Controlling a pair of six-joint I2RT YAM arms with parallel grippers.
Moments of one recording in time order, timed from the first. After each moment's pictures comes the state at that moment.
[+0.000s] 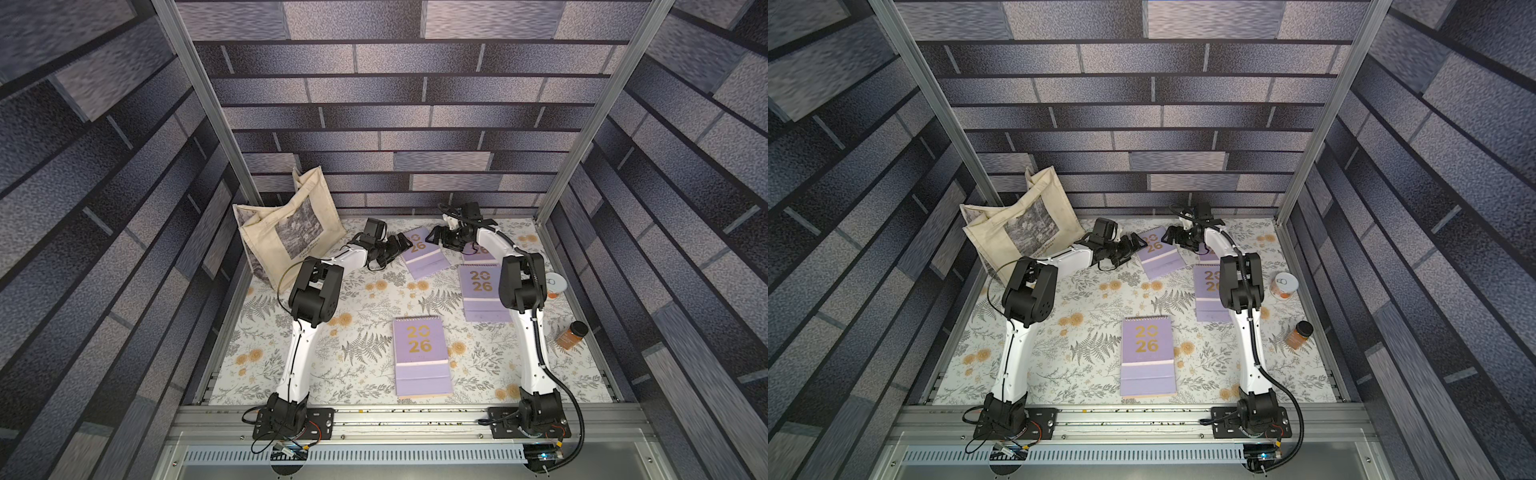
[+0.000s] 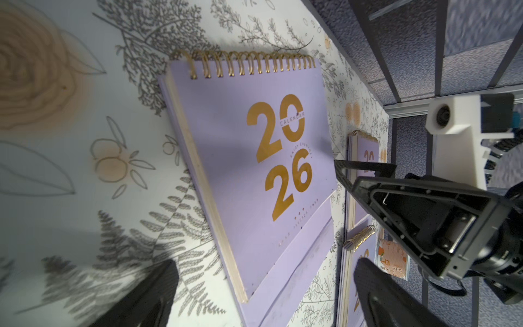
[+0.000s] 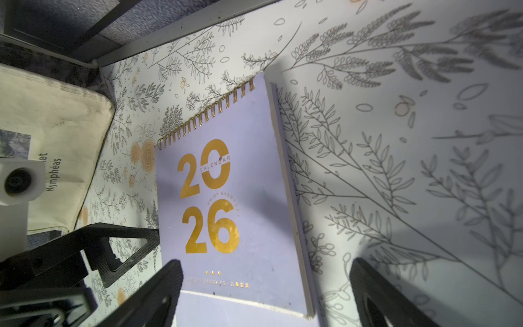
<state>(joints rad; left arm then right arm) -0.38 2.34 1.73 -0.09 0.47 -0.82 0.20 2.52 2.15 -0.61 -0.56 0.26</state>
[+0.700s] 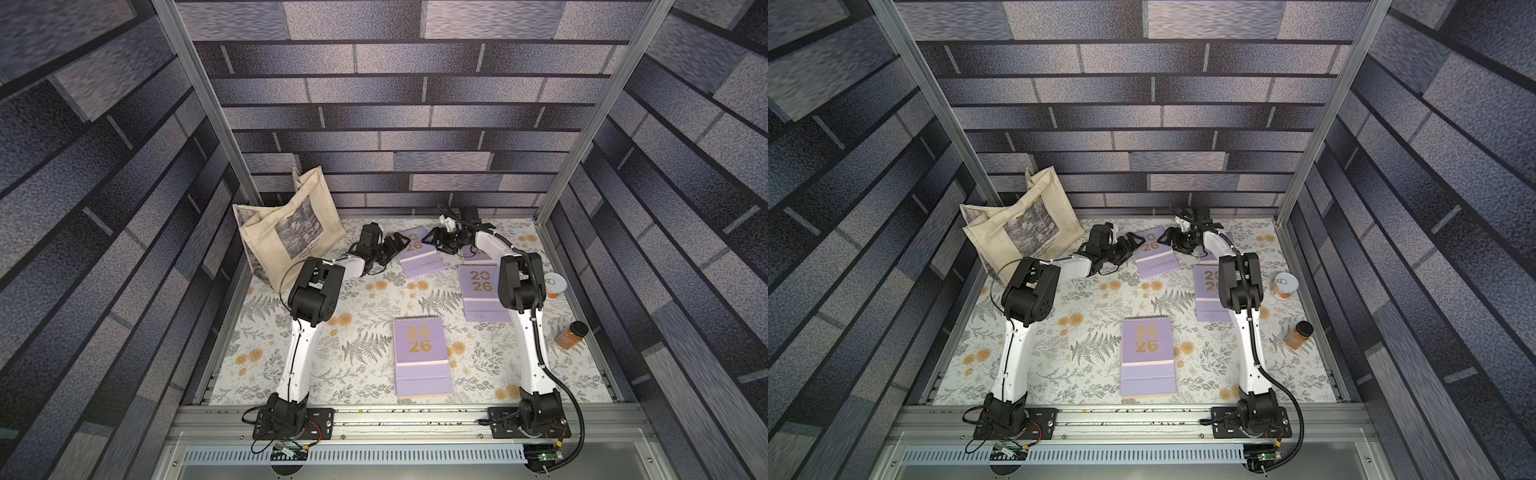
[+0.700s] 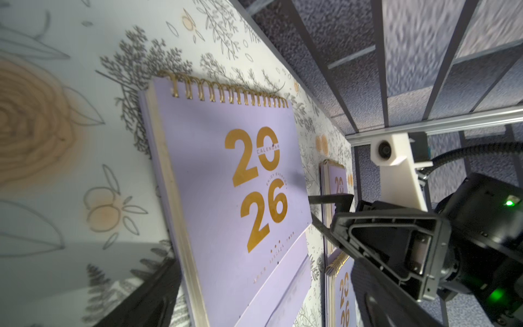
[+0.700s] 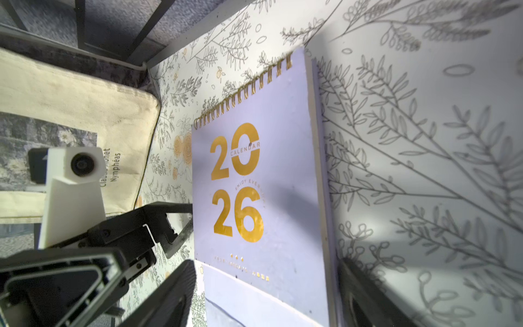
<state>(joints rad) -0.36 2.34 1.57 0.31 0.47 -0.94 0.20 2.53 2.10 -0.52 -0.73 0.37</state>
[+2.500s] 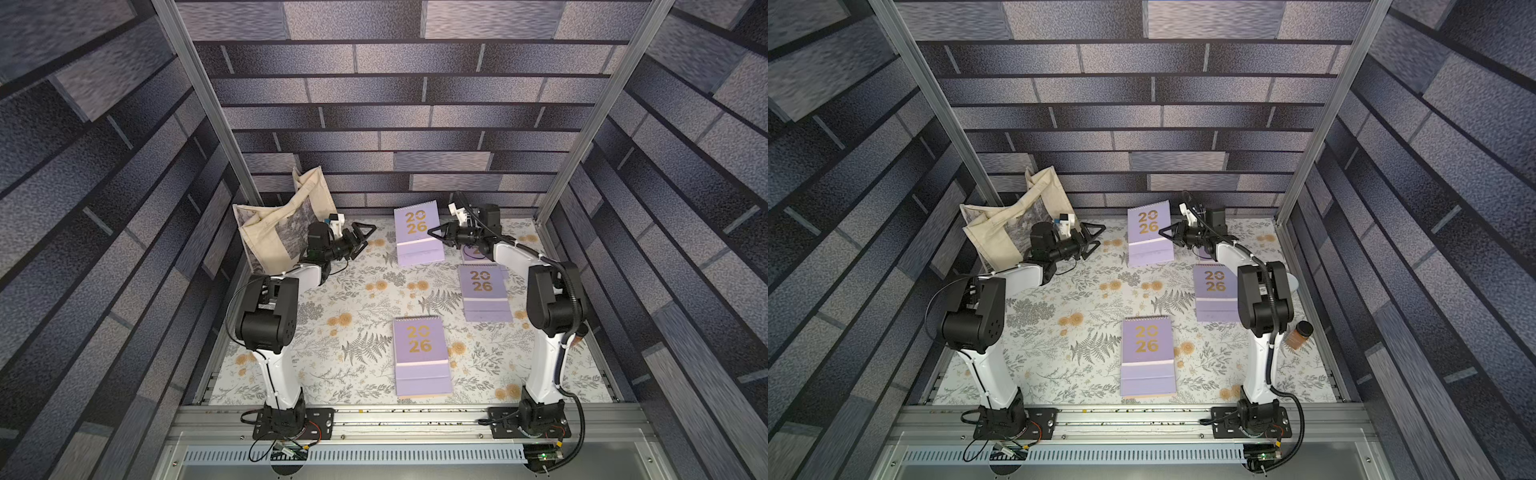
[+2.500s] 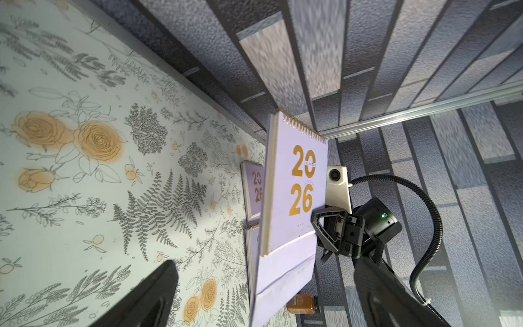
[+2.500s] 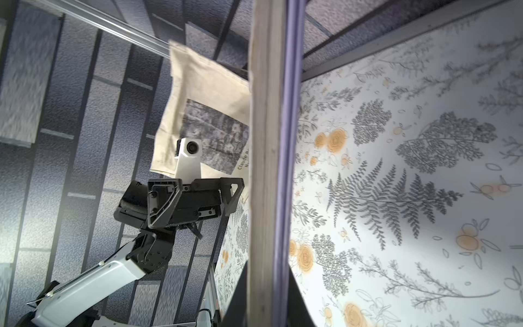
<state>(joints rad) -0.12 1.86 1.11 0.57 0.81 -1.06 0.18 2.00 1.49 0.08 -1.00 0.72</state>
